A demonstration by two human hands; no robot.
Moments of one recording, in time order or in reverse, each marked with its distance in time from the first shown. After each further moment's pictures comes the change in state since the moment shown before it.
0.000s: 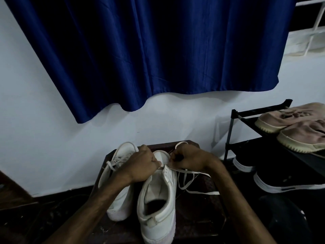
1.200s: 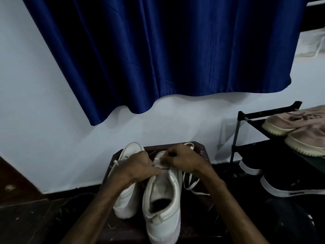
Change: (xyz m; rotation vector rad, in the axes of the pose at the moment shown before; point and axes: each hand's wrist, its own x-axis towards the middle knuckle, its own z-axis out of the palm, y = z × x) left_hand -0.022 -0.001 -0.019 -0.193 0.000 -0.245; right_hand 0.011 -0.030 0.023 0.236 0.119 -0.012
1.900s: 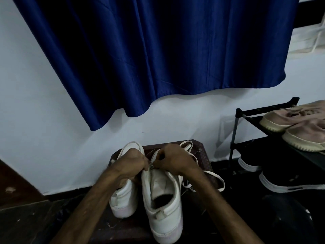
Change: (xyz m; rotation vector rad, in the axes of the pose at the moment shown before) left_hand -0.002 0.004 -0.005 -0.363 0.011 -0.150; right_hand 0.002 -0.019 0.014 -0.213 0.046 0.019
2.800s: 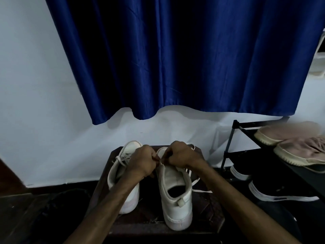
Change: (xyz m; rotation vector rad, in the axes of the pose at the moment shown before) left_hand 0.009 -0.010 0.016 0.238 0.169 0.251; right_hand 0.008 -0.006 -0.017 -0.142 -0.080 0.114
